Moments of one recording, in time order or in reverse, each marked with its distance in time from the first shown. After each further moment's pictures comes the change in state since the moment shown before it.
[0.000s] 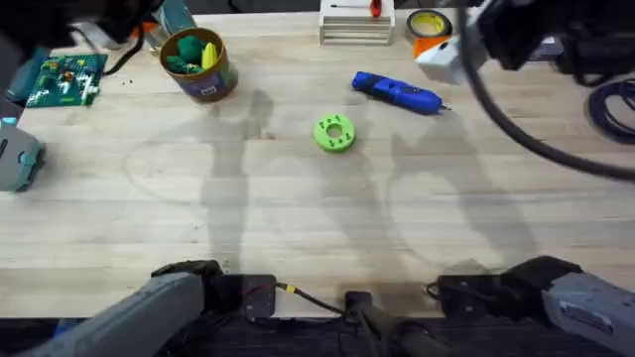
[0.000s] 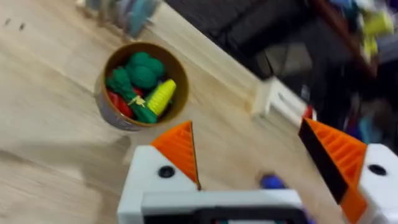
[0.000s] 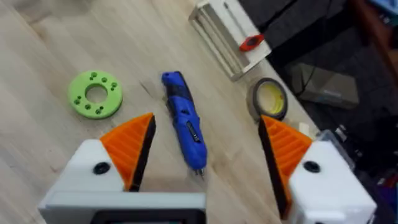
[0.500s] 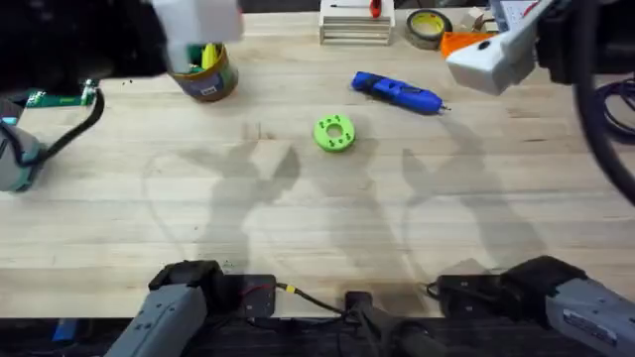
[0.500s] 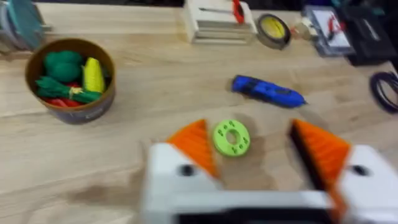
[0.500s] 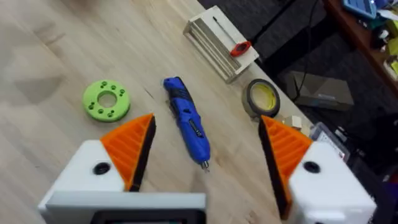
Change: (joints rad) left arm 0.000 -0.312 0.000 -0.356 0.382 0.546; right arm 0.000 -0.160 0.002 -0.079 0.000 0.072
